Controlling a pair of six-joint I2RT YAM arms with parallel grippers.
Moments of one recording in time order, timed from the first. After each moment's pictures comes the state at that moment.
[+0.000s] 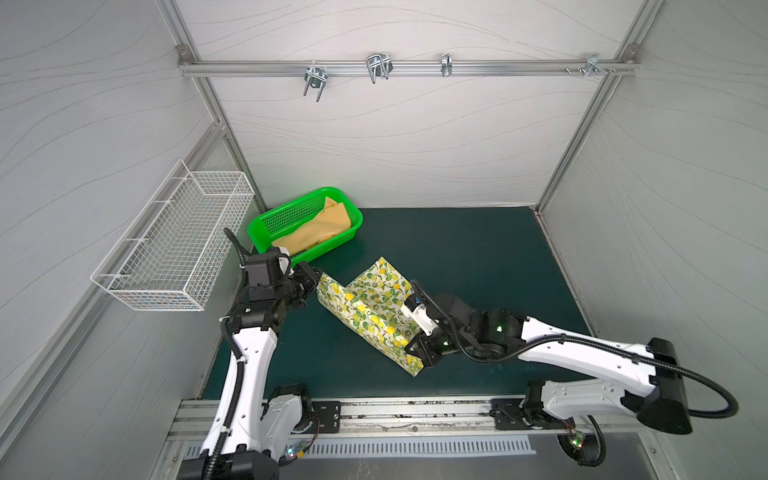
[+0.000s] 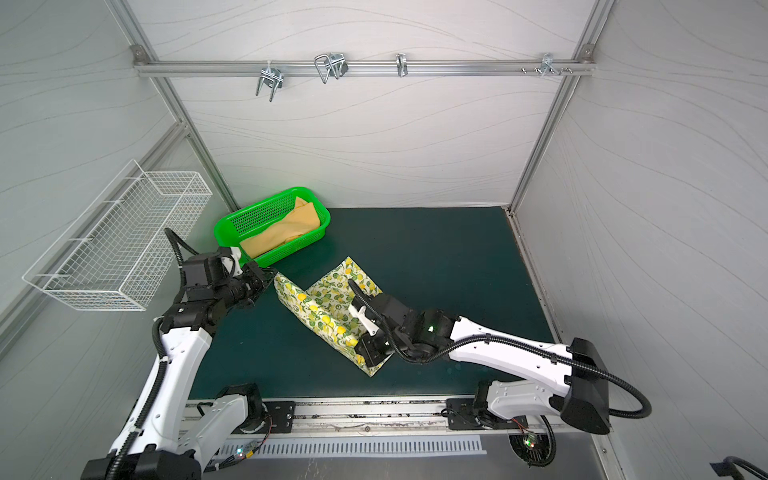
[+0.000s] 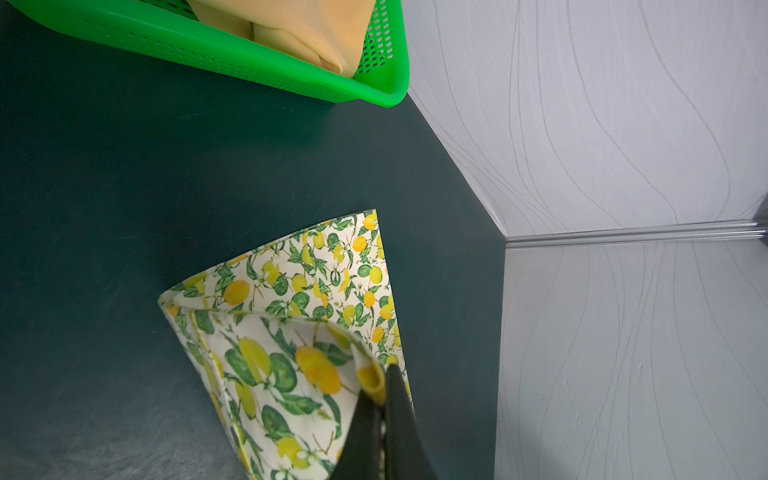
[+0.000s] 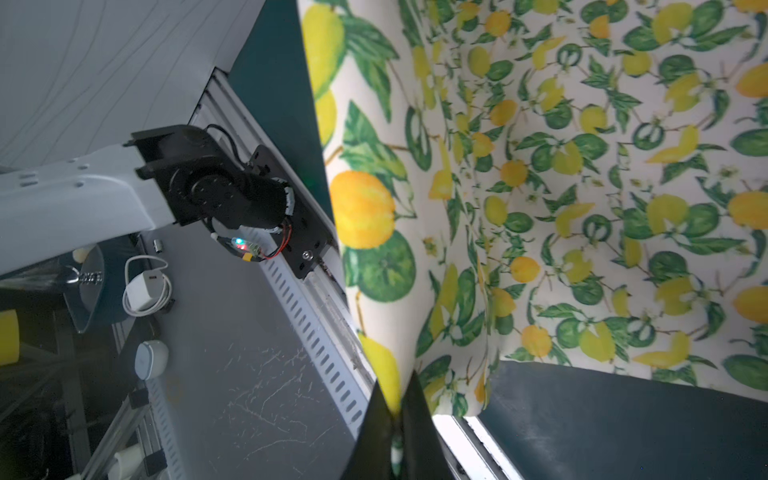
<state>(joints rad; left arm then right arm) 0.11 0.94 0.85 -0.56 0.47 -0.74 1.17 1.20 0.96 -0.61 -0.23 0.54</state>
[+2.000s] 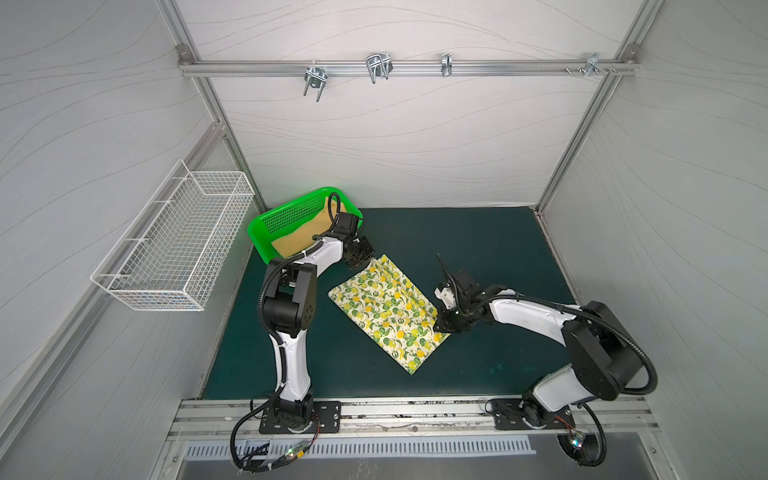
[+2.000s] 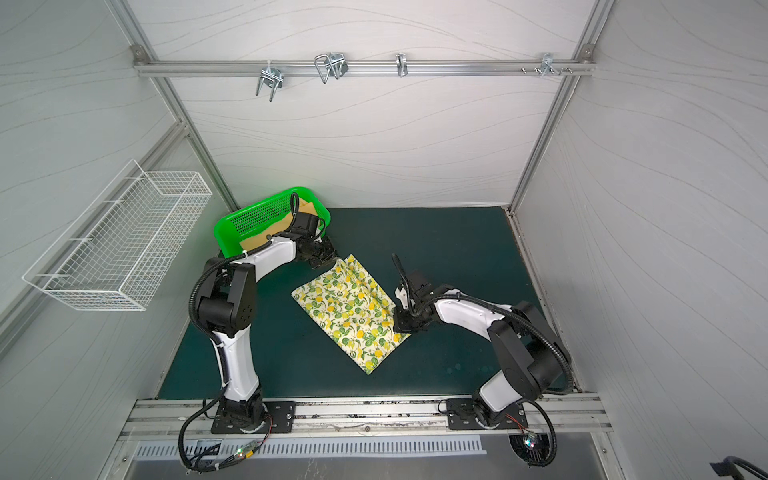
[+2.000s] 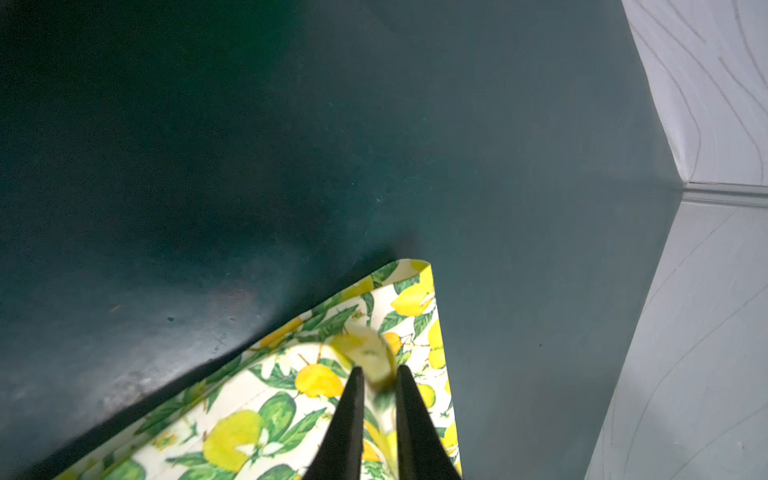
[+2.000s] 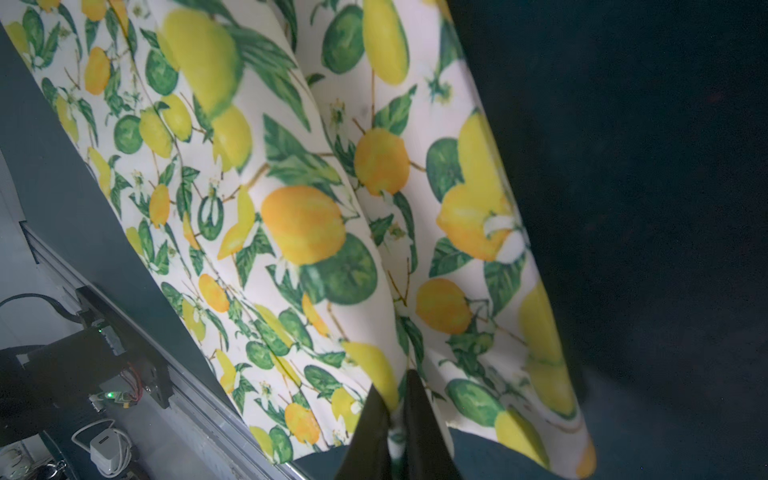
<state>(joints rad) -0.22 2.01 1.45 -0.46 0.32 -0.72 0.67 1.53 0.81 -0.48 -0.39 0.50</state>
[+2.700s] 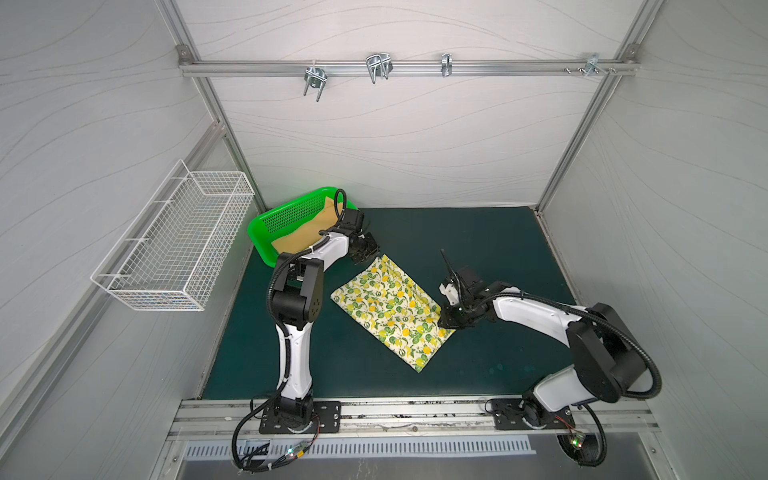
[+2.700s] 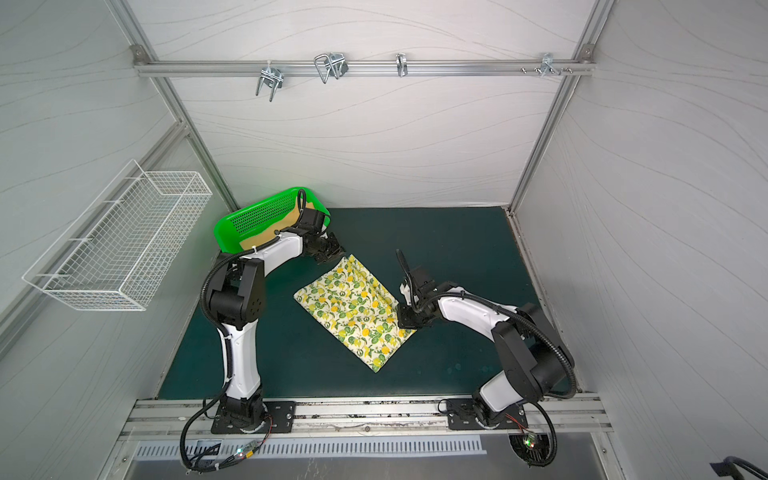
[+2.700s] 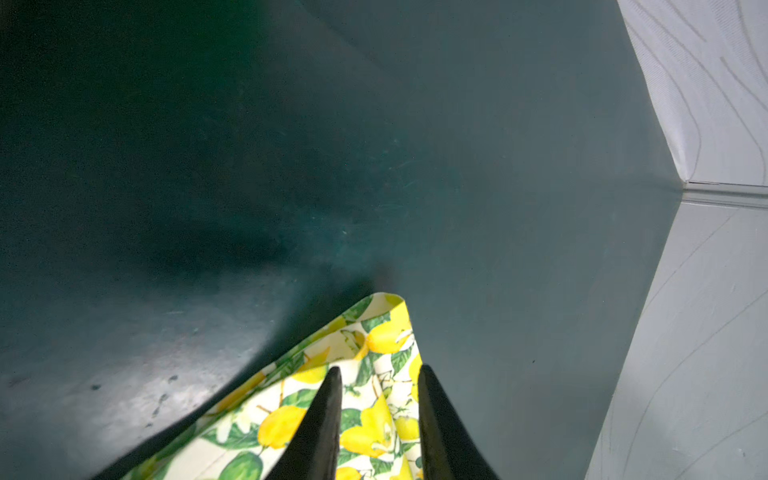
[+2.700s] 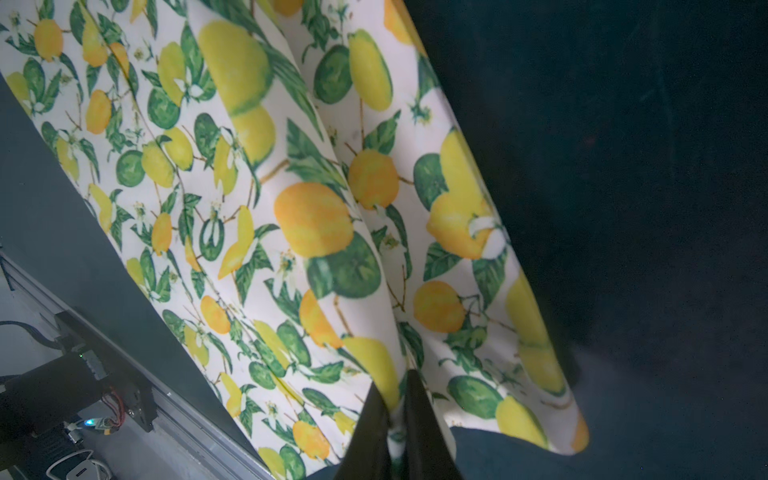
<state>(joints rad) -0.25 2.10 1.56 -0.49 0.33 -0.72 0.64 1.51 0.83 -0.52 -0.35 0.48</state>
